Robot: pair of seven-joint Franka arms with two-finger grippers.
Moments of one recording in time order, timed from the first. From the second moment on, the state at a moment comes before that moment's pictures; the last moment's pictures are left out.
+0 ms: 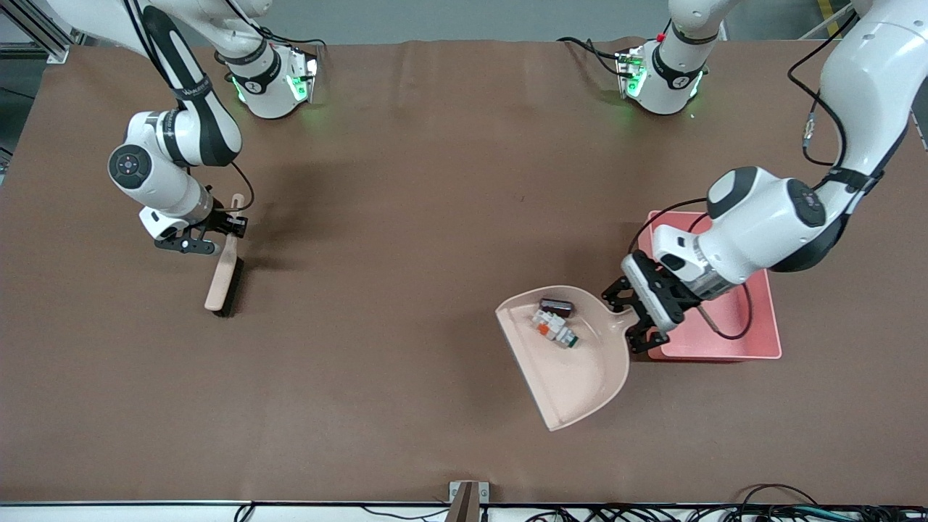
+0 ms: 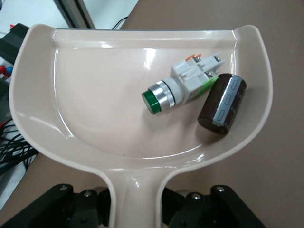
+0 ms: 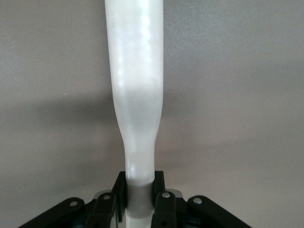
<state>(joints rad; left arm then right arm) 0.75 0.76 -1.19 -1.83 0.47 2.57 0.72 -0.08 0.11 0.05 -2.55 -0.07 2.56 0.15</state>
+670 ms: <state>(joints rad) 0.80 0.70 -1.19 -1.81 0.47 2.42 0.81 -0.10 0.11 0.04 -2.51 -0.07 2.62 0.15</state>
